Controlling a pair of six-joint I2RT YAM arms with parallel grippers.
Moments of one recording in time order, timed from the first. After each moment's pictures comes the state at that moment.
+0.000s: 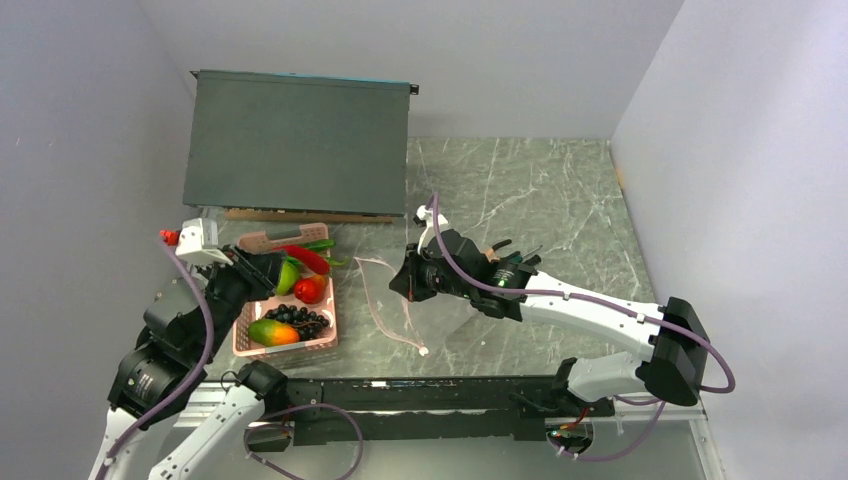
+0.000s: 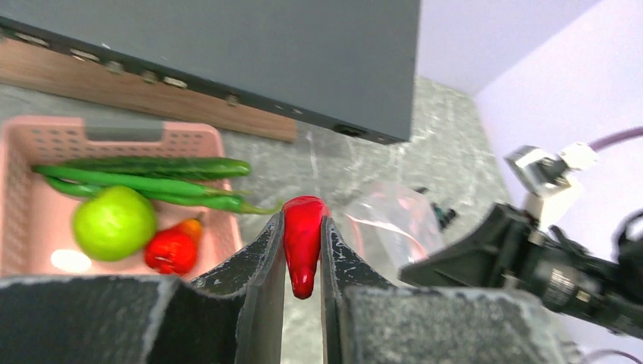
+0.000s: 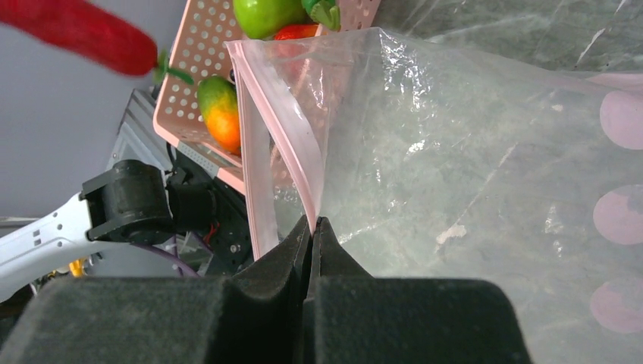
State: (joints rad) left arm -0.49 0.41 0.99 -0.73 -0.28 -0.54; right arm 1.05 1.29 0.99 -0.20 0.04 0.69
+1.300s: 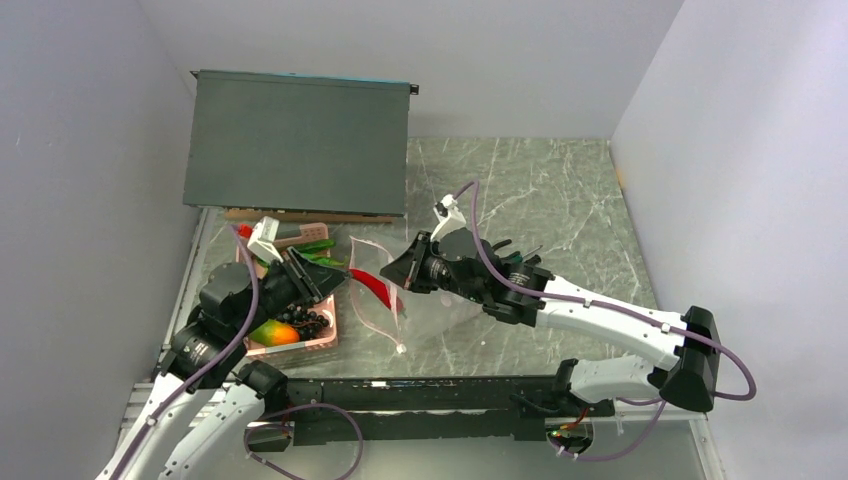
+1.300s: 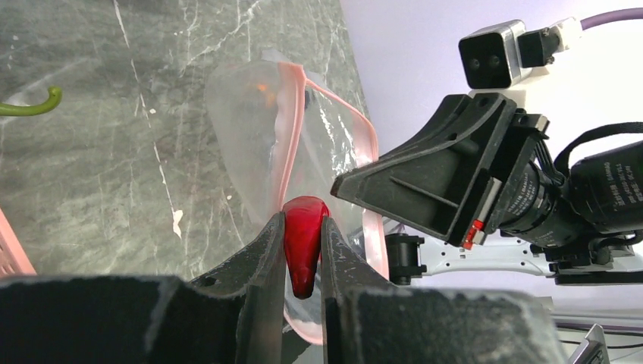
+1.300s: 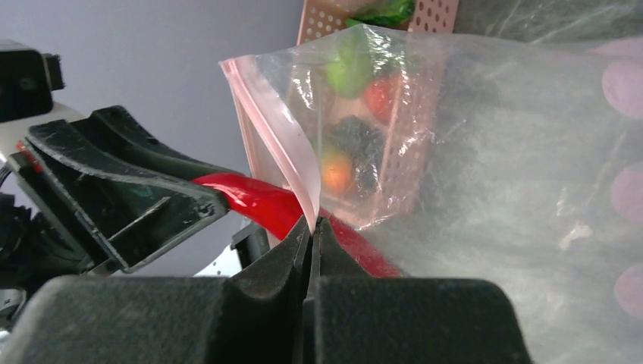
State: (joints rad) left arm -0.49 0.45 0.72 -0.48 0.24 -0.92; right arm 1.10 1.22 1.03 -0.18 0.14 1.03
